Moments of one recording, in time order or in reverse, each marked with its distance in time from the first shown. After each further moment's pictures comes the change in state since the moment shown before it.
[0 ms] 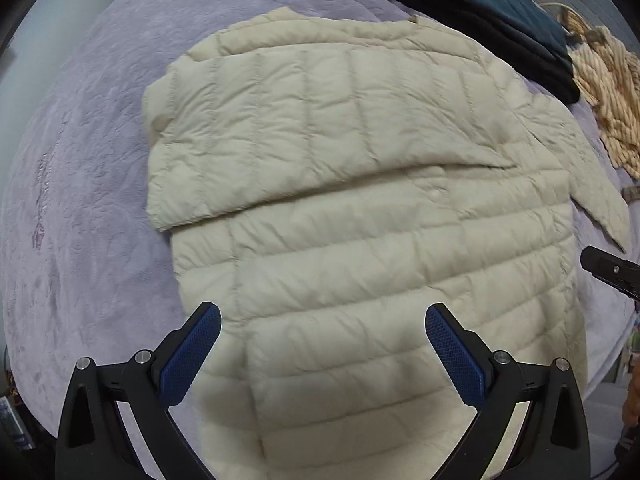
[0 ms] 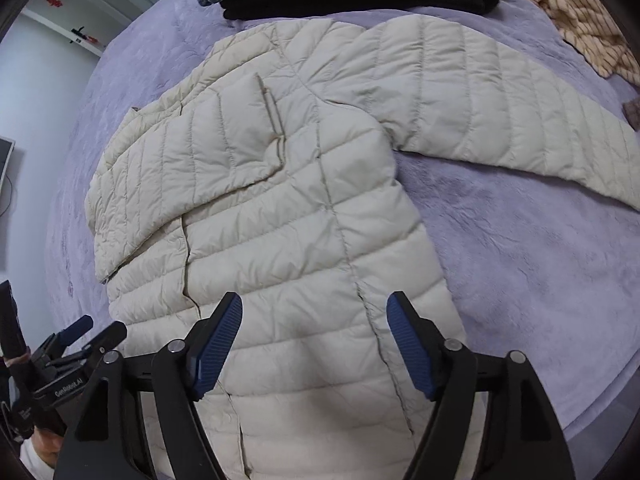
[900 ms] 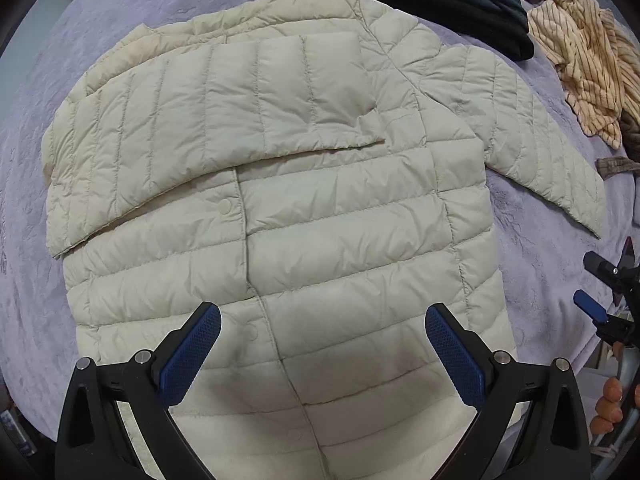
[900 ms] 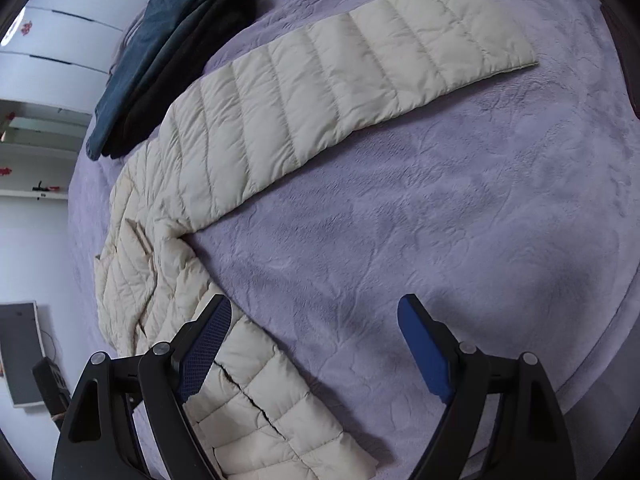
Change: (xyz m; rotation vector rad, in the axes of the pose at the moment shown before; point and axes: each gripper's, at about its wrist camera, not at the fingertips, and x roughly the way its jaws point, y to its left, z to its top) left arm 0.022 -0.139 0.028 0.069 0.085 -0.036; right arm -0.032 -0.200 -0.014 0.490 -0.092 0.140
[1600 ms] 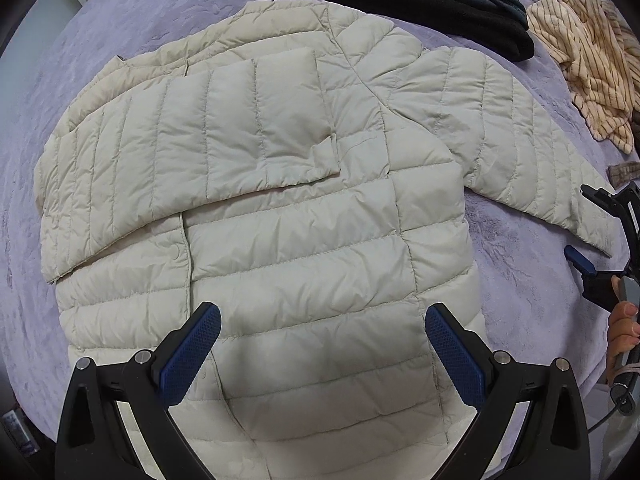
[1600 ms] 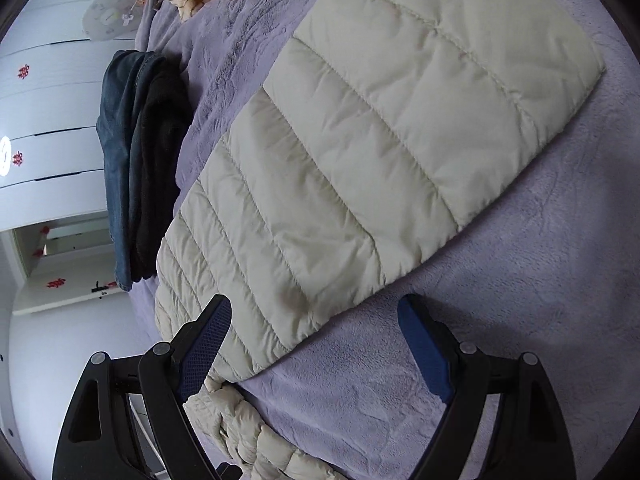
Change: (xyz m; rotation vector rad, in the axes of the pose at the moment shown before) left arm 0.014 -0.044 0.027 -0.005 -0.044 0.061; right arm 0.054 -0.053 0.102 0.318 -0.032 0.260
